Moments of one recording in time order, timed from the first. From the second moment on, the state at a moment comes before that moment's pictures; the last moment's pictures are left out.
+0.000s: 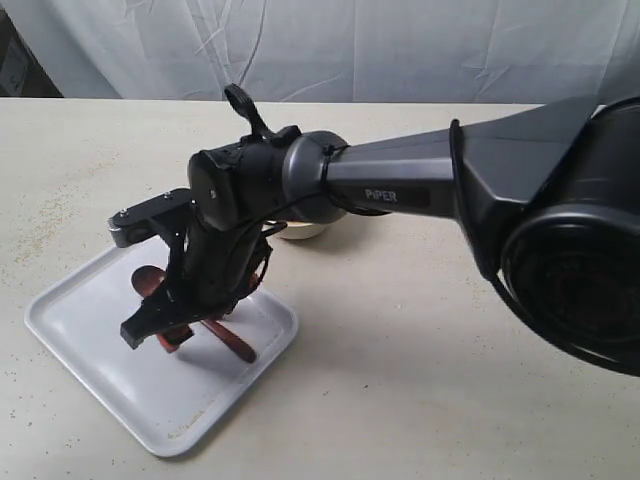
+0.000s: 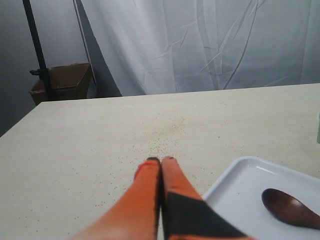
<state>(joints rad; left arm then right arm) 0.02 0.00 0.00 0.03 0.21 0.06 0.93 2.27 -1.66 0.30 0.75 -0.16</state>
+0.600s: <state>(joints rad) 0.02 0.00 0.00 0.03 0.21 0.06 1.01 1.18 -0.88 0.25 0.31 -0.23</state>
